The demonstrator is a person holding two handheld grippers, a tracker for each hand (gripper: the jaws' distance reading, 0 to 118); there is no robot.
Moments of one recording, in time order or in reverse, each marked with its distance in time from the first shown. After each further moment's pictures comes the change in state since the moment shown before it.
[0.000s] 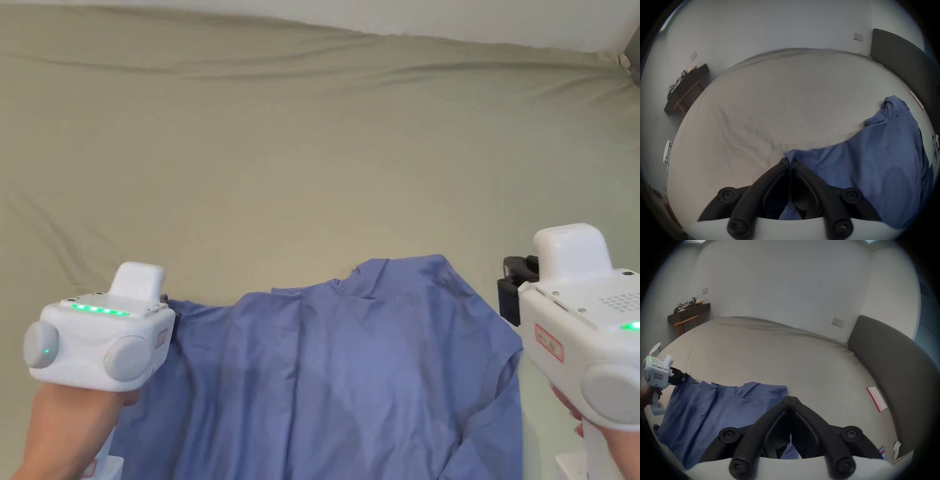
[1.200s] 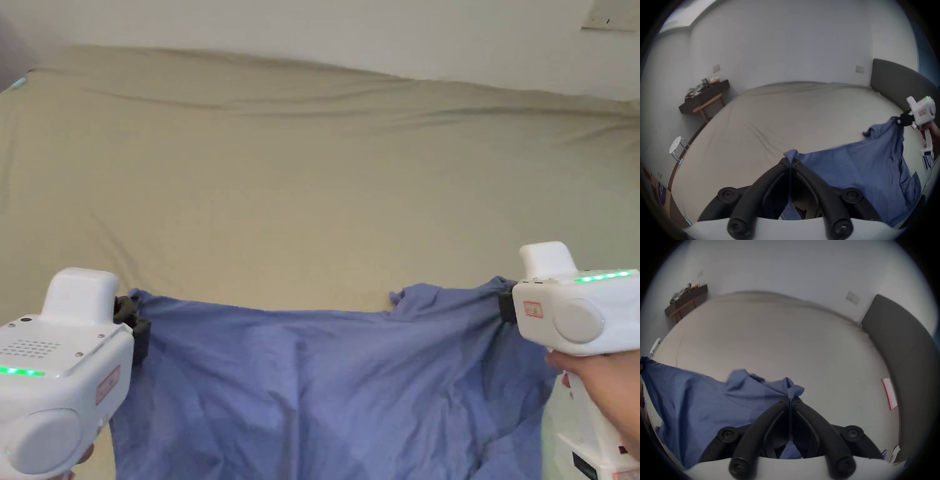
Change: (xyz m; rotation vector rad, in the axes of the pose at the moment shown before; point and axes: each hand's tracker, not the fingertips) left arm -0.037 -0.017 0.167 0.266 0.080 0.119; right arm 0.019 0.012 -0.044 -0.155 0.043 0.005
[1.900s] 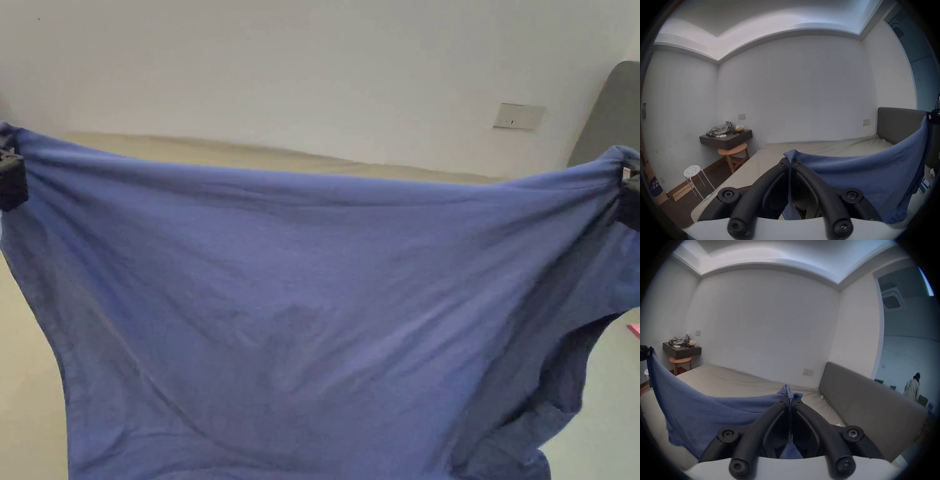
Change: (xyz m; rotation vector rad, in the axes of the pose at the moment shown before) left arm -0.060 0.127 0.197 0.475 0.099 0.038; right arm 0.047 0.033 0.332 0.662 -0.292 -0.044
